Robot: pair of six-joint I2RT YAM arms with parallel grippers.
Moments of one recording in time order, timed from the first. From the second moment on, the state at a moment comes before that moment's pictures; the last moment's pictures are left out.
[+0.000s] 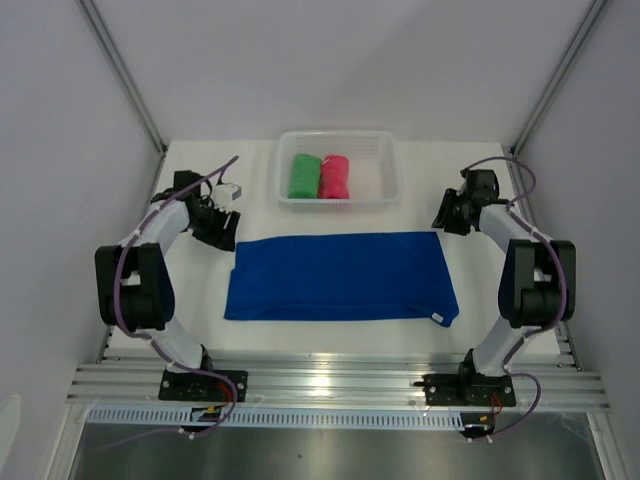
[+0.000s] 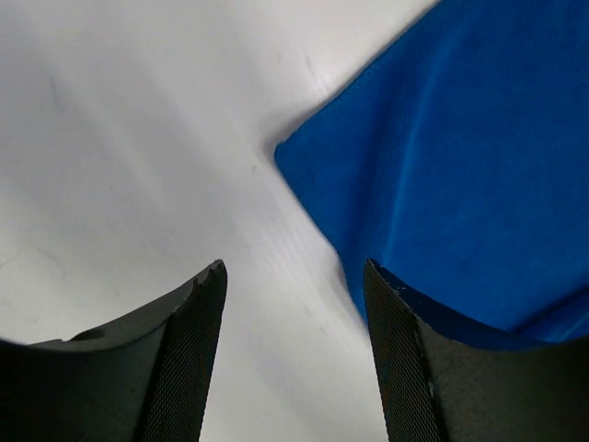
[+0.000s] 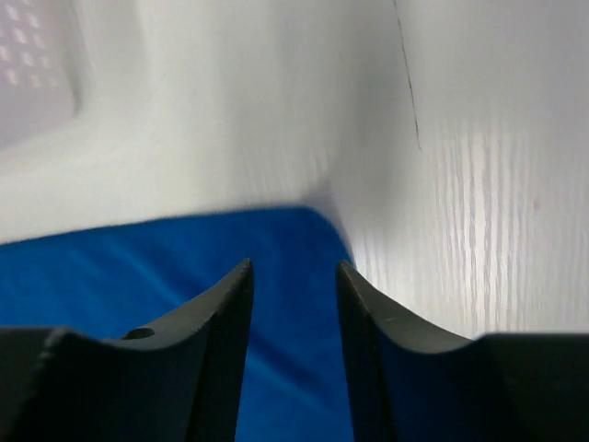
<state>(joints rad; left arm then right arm) 0.08 1.66 1.17 -0.70 0.34 0.49 -0.03 1.69 1.13 -0.34 -0.16 0.30</state>
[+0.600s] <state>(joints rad) -0.03 1.93 1.31 -0.73 0.24 0.34 -0.02 1.93 1.28 -0.47 -0.24 0.08</state>
